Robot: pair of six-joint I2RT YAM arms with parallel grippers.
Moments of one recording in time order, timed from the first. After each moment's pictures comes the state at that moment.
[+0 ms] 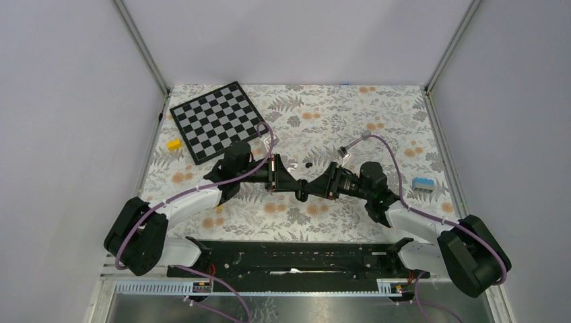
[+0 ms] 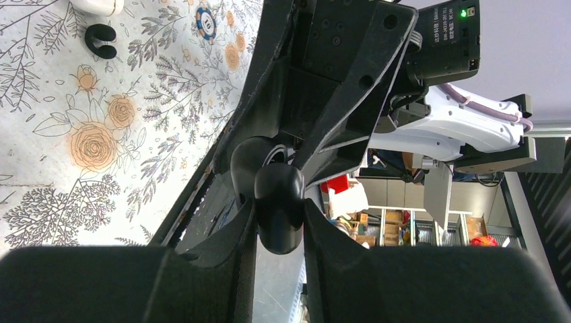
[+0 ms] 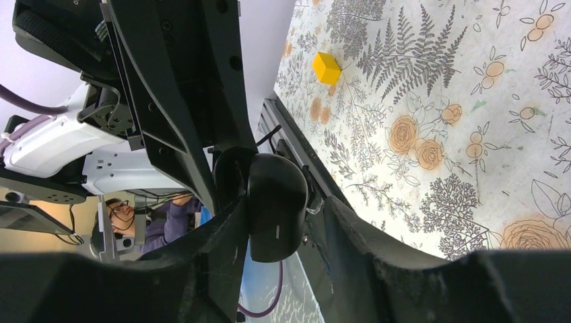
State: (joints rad) left arm -0.59 1.31 0.65 0.33 0.86 -1.04; right arm 0.56 1.17 0.35 0.62 -0.65 1.09
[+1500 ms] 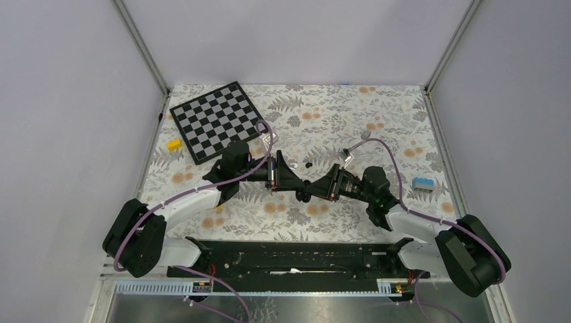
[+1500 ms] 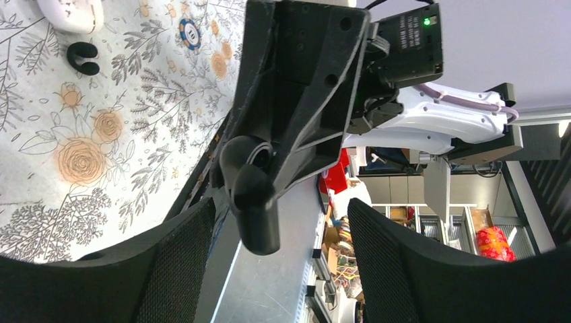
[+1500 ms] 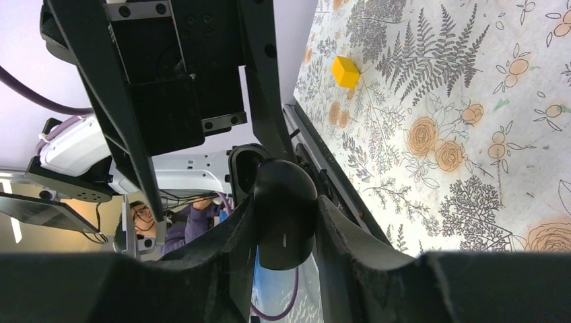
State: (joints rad) left arm -0.59 1.30 0.65 0.36 0.87 -1.03; right arm 0.56 1.17 0.30 0.75 -0.65 1.18
